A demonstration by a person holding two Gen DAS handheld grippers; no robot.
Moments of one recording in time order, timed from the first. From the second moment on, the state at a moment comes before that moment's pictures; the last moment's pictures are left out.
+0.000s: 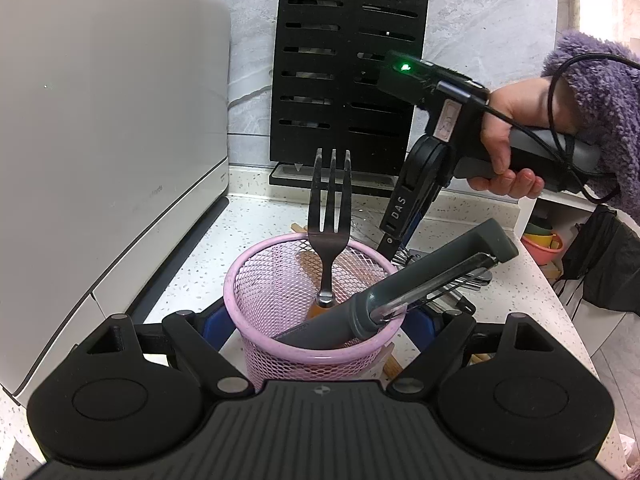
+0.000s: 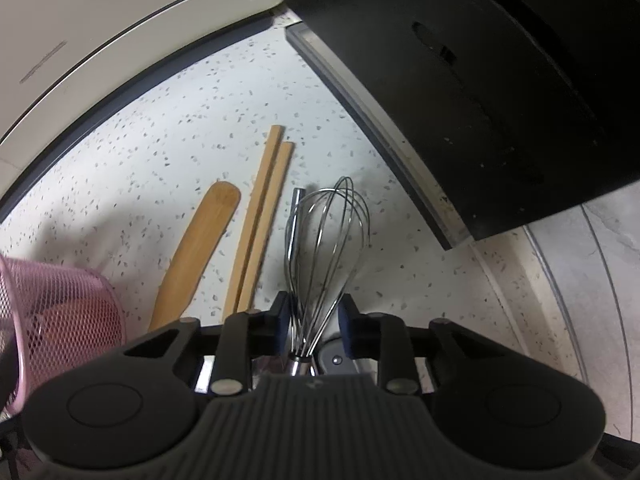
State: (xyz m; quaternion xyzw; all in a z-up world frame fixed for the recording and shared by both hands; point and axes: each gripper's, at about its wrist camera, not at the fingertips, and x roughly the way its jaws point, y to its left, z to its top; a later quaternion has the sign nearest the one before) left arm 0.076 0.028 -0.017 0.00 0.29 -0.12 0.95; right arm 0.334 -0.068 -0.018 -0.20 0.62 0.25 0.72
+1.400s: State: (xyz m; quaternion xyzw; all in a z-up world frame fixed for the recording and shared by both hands) left arm 0.041 0.013 -0.016 -0.01 0.29 -0.12 0.95; right arm 0.153 -0.102 0.155 -0.11 0.30 0.43 0.85
